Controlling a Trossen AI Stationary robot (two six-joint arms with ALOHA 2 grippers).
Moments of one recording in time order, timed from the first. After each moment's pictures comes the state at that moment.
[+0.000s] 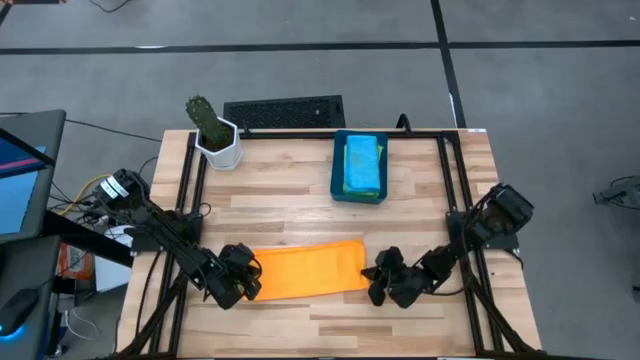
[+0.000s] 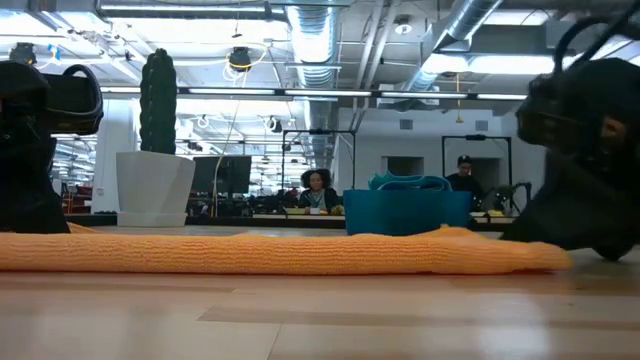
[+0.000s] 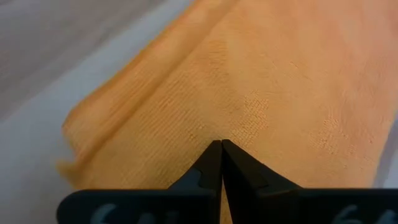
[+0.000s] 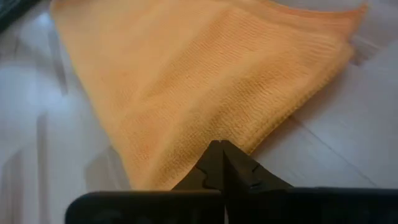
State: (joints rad) left arm -0.78 1.51 0.55 -0.25 -0.53 -1.51; right arm 0.70 1.83 0.57 0.36 0.65 1.14
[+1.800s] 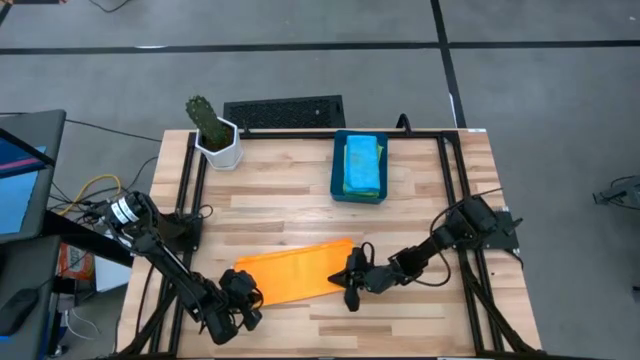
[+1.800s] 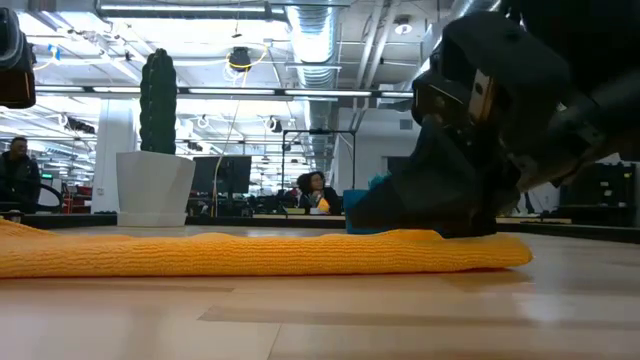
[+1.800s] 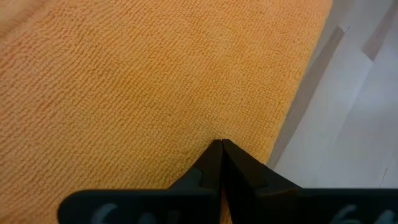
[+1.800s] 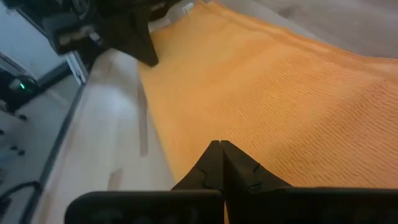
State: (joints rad) left arm -0.95 1.76 0.79 -0.35 -0.56 -1.66; right arm 0.53 2.07 0.72 0.83 0.44 0.70
